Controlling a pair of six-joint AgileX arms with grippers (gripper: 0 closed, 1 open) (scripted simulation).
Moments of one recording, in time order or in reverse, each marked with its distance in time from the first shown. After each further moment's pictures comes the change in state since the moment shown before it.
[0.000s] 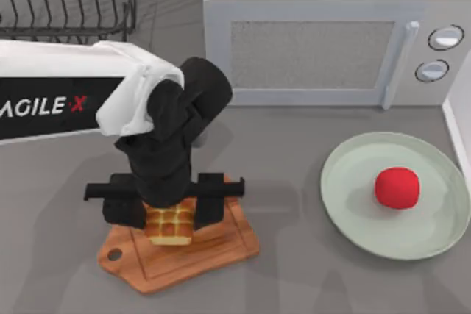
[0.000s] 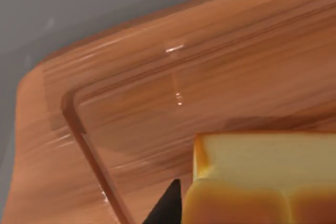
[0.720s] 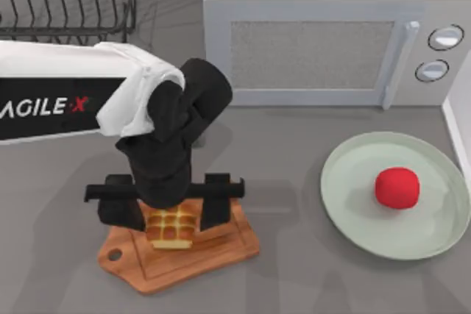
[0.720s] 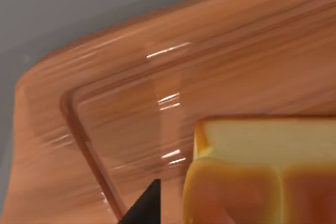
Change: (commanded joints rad) left arm 0.000 0.000 0.000 0.000 0.000 0.000; right arm 0.000 0.000 0.000 0.000 0.000 0.000
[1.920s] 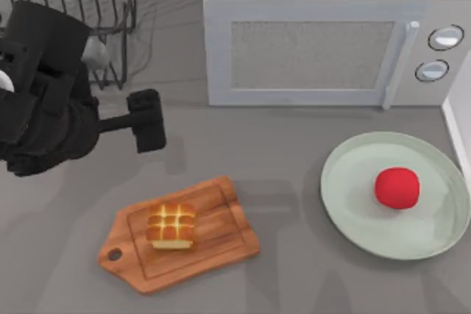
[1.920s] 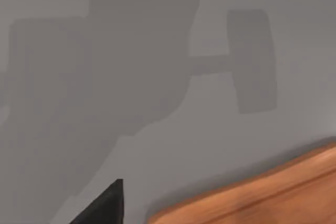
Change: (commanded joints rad) left arm 0.248 -0.500 -0.269 0.326 -0.012 0.129; right arm 0.000 0.000 0.000 0.000 0.000 0.000
